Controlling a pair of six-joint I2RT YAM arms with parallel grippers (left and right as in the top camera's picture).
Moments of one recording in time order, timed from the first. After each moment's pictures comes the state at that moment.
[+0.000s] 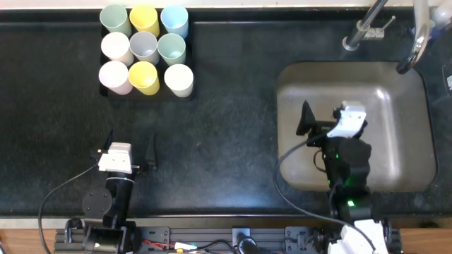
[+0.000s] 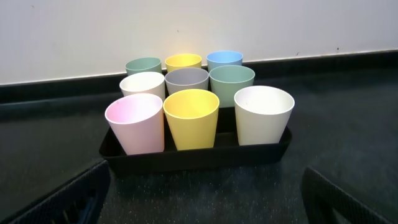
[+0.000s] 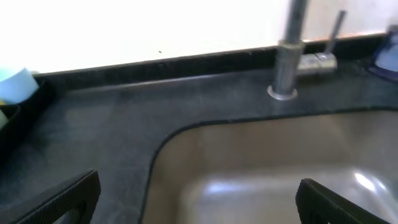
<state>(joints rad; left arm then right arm) -0.07 0.01 0.01 -0.08 0.03 0.05 0.10 0.70 0.26 0.15 0.09 0.19</state>
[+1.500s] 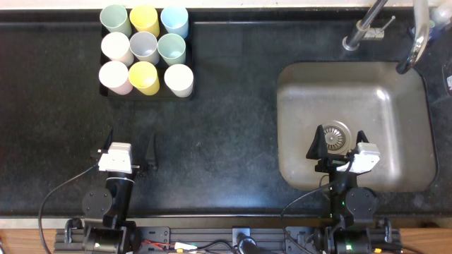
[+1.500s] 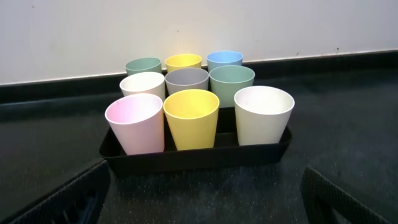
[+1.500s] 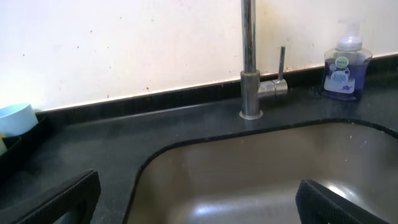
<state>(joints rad) -0.07 0.01 0.01 -0.08 0.03 0.05 0.03 0.01 0.04 -0.09 0.09 0.19</state>
